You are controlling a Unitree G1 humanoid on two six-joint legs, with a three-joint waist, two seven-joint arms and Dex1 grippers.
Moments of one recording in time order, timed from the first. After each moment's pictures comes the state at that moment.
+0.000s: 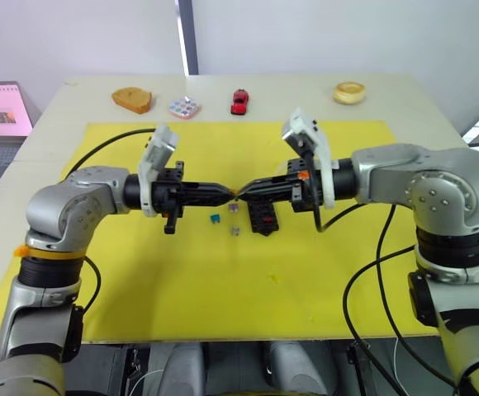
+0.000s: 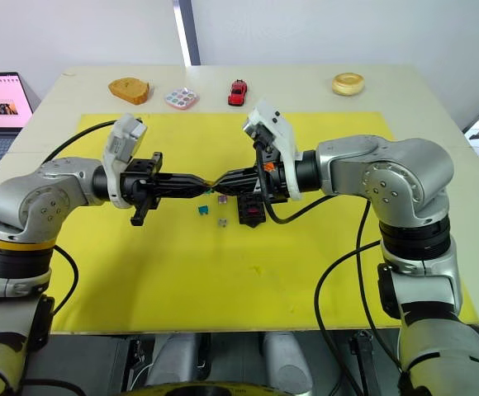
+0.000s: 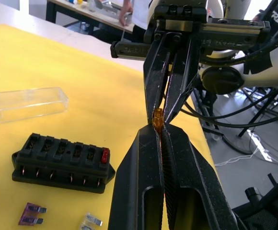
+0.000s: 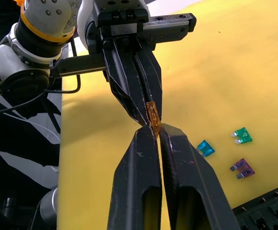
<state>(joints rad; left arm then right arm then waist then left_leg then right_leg) -0.67 0.64 0.00 -0.13 -0.75 0.88 -1.21 -0.91 -0.59 0.05 -0.32 0.86 1.35 0.78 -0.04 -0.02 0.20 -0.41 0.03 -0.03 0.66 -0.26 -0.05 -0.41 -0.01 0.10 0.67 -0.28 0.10</state>
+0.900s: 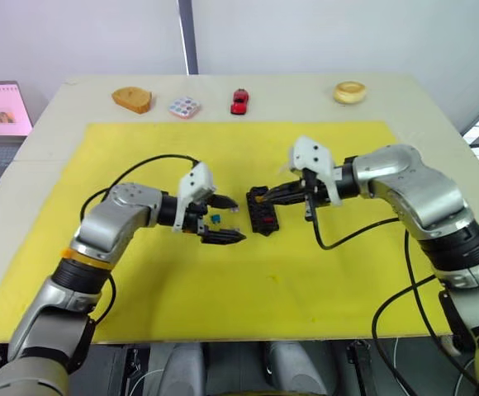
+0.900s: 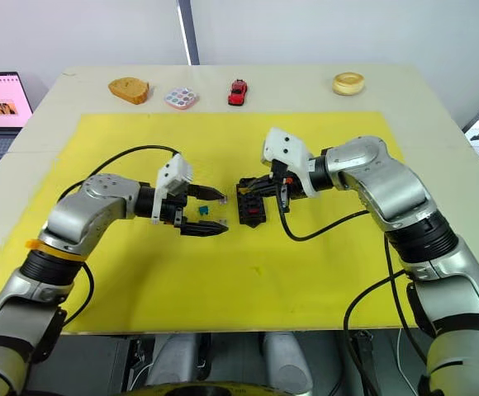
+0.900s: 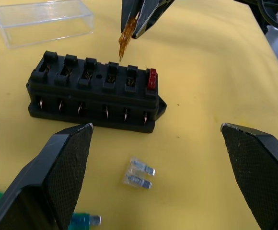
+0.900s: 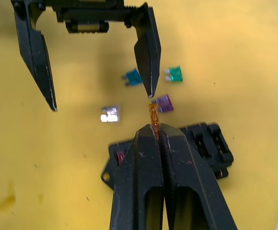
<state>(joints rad) -0.64 0.58 -0.26 -0.01 -0.41 0.59 -1.15 -0.82 -0.78 0.36 -0.06 0.36 0.60 1.15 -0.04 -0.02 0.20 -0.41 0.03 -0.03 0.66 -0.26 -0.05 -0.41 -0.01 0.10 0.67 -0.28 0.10</state>
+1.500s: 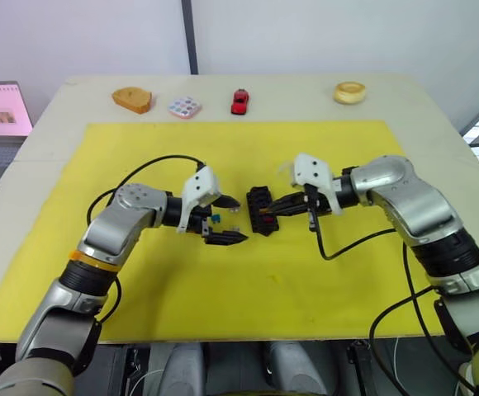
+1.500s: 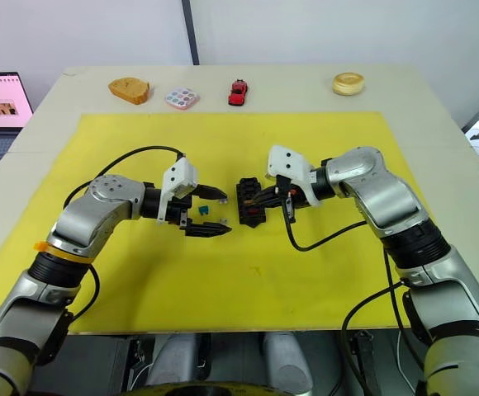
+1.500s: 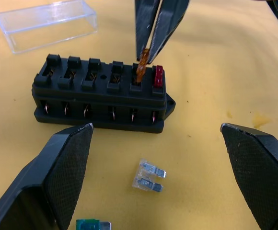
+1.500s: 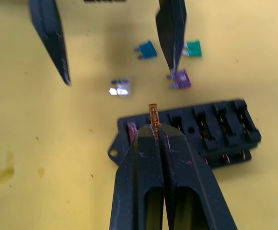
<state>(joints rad) -0.63 0.56 -0.26 -0.01 -0.34 0.54 -1.15 -0.77 -0.75 0.35 -0.01 0.27 0.53 1.21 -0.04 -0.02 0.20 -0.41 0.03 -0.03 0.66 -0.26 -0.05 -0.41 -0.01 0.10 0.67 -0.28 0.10</state>
